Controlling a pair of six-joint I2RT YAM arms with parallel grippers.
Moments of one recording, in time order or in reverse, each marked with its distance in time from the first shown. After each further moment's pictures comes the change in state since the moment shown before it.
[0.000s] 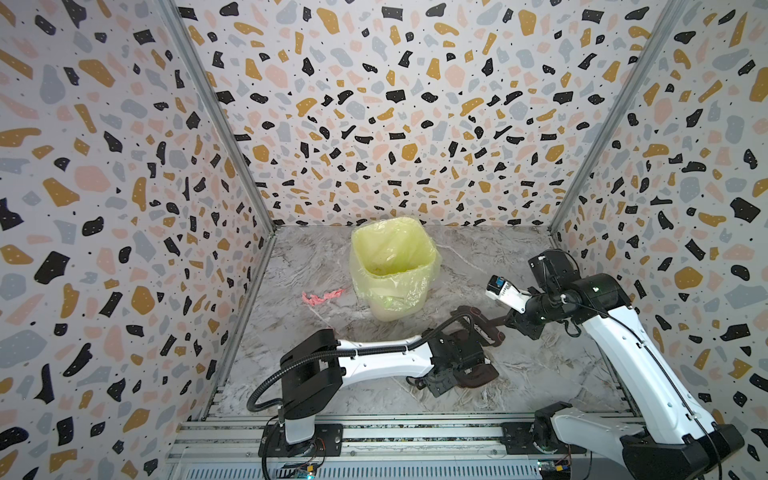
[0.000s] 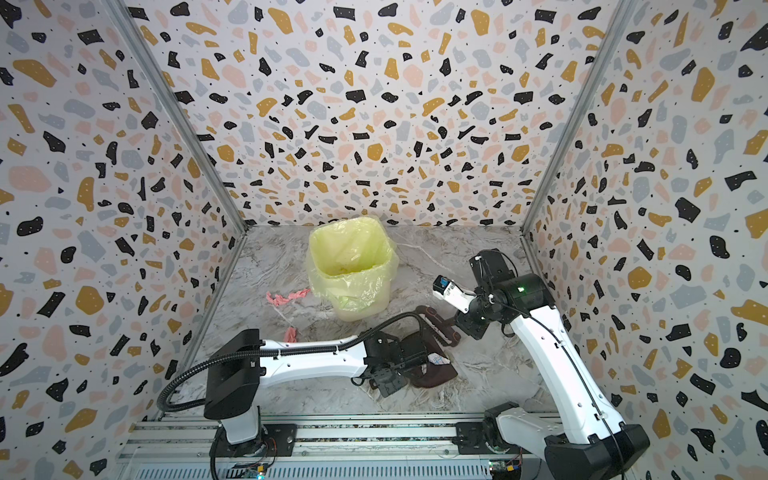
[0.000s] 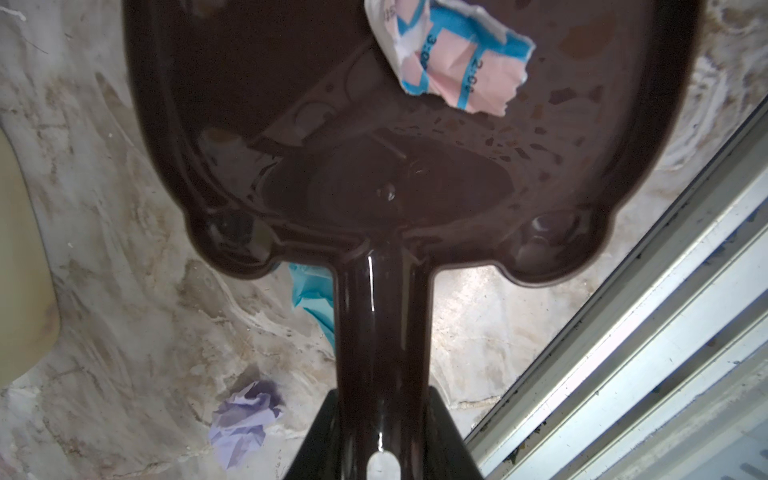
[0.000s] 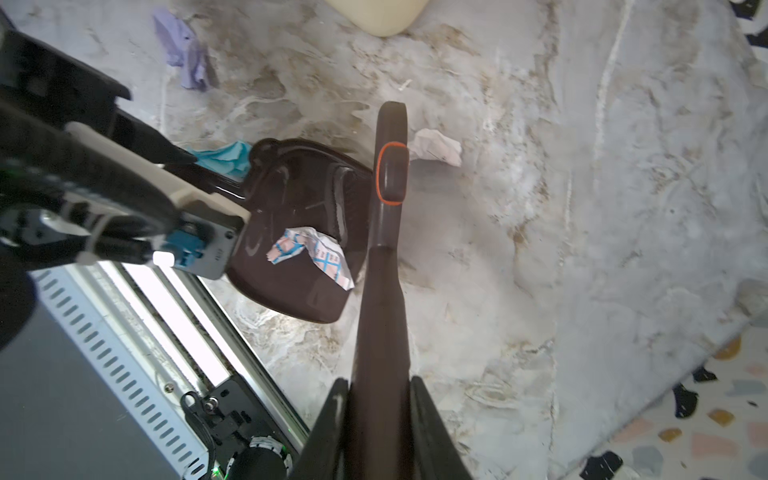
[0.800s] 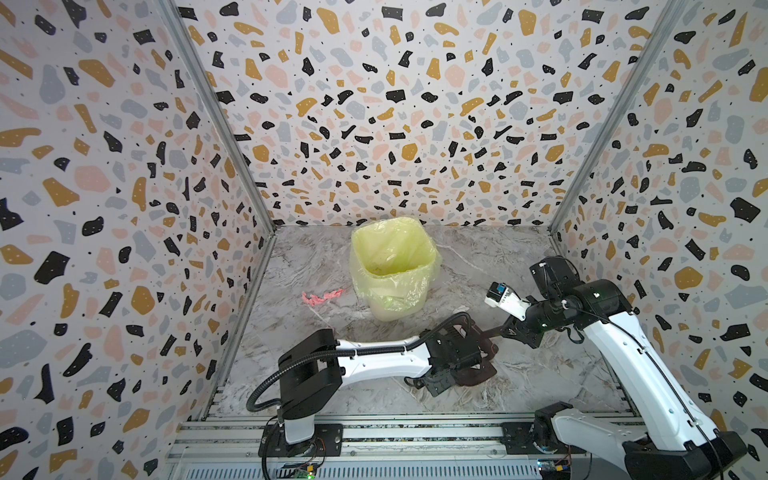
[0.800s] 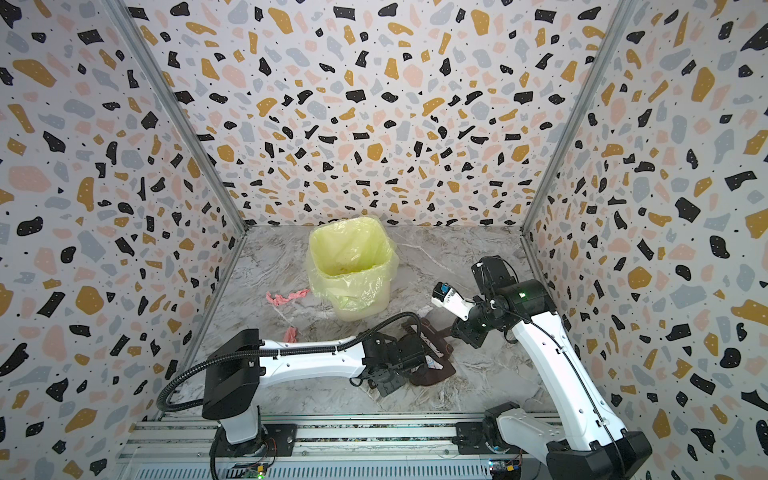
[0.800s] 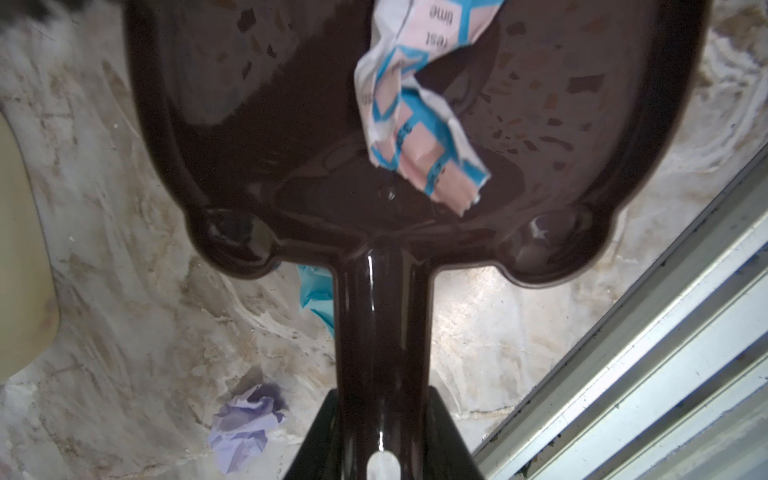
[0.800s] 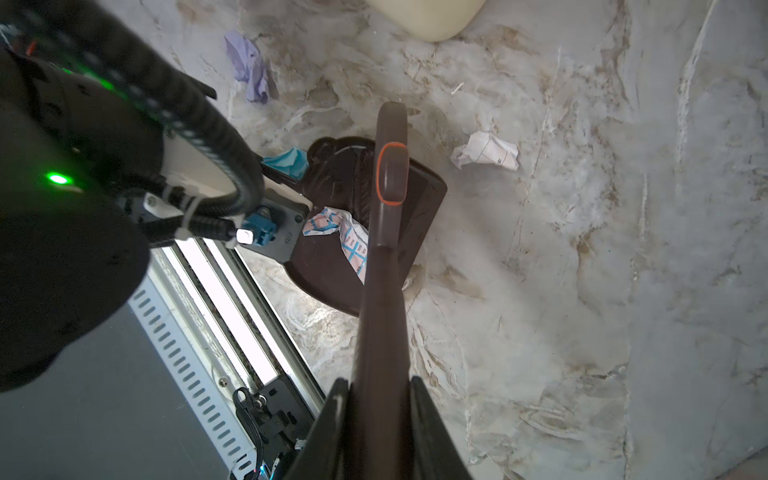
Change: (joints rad) left arm 0.015 -0.011 -0.040 0.037 -0.016 -0.014; right arm 0.001 -0.026 -0.039 -0.026 -0.173 0.009
